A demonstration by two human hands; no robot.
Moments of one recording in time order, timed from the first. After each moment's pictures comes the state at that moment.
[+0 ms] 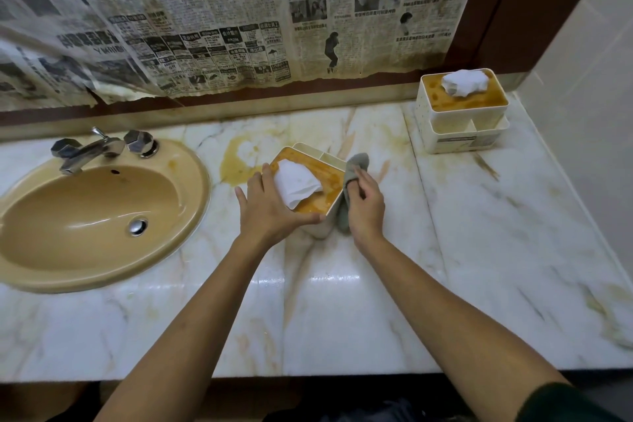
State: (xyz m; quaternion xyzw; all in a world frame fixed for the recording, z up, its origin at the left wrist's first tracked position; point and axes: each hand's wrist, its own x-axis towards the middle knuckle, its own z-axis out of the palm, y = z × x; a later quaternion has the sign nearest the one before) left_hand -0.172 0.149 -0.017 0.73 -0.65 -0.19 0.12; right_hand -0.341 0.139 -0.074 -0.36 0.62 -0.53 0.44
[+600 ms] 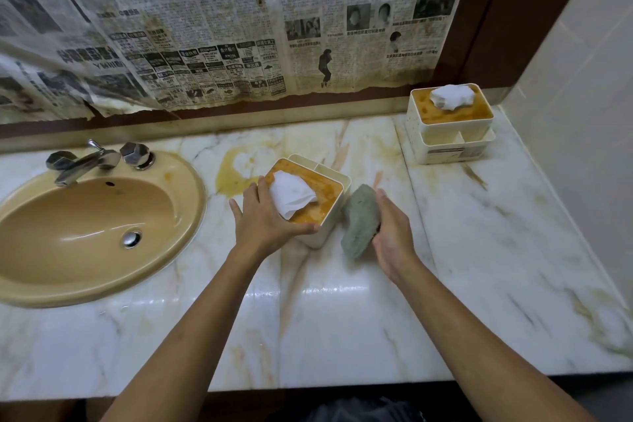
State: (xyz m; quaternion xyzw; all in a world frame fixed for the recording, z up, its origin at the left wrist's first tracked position) left_hand -0.171 0.150 -0.015 0.73 -0.65 -0.20 0.11; right_hand -0.385 0.177 -0.039 -0.17 0.54 -0.57 0.60
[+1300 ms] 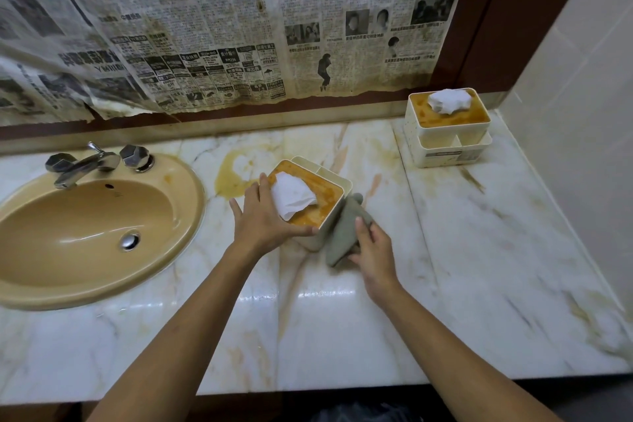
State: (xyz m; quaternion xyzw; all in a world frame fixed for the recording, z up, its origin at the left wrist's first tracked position) left_hand -0.165 0.141 -0.020 0.71 -0.66 -0.22 0.11; right_hand -0.361 0.203 -0.063 -0.24 0.56 -0.54 0.58
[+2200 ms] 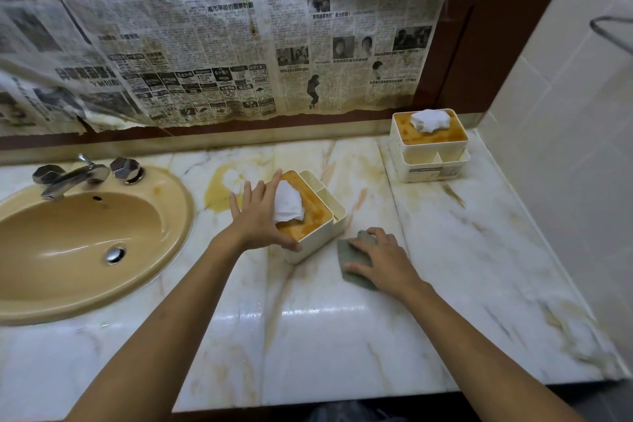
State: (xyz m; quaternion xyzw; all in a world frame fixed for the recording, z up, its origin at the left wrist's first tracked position) left_hand -0.168 0.120 0.000 0.63 -0.74 -0.24 0.03; right_hand -0.439 0.191 -0.078 -0.71 0.64 -0.06 0.27
